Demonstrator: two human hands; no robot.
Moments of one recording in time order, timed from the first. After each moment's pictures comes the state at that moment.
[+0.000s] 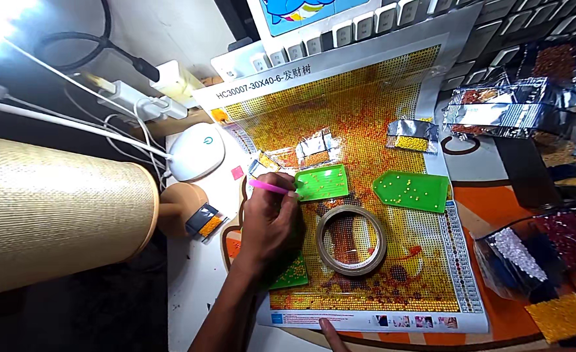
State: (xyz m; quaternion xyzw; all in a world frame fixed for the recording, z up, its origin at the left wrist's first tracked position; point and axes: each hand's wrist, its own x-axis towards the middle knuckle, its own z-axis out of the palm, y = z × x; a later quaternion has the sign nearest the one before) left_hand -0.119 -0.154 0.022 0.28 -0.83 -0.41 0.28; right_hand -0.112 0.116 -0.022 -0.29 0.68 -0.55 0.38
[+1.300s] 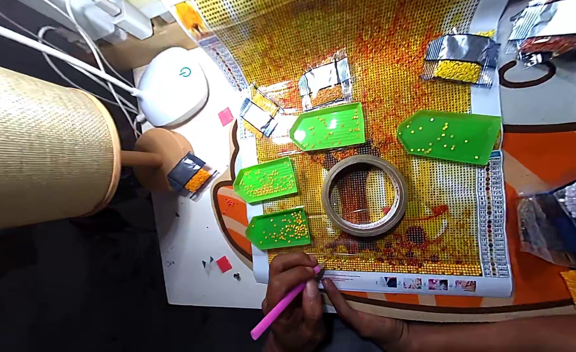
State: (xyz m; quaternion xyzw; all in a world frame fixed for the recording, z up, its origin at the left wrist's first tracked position) left_hand -0.004 0.004 -0.016 0.35 -0.70 -0.46 0.43; right_hand -0.145 0.065 0.034 -0.34 0.59 -0.49 0.55
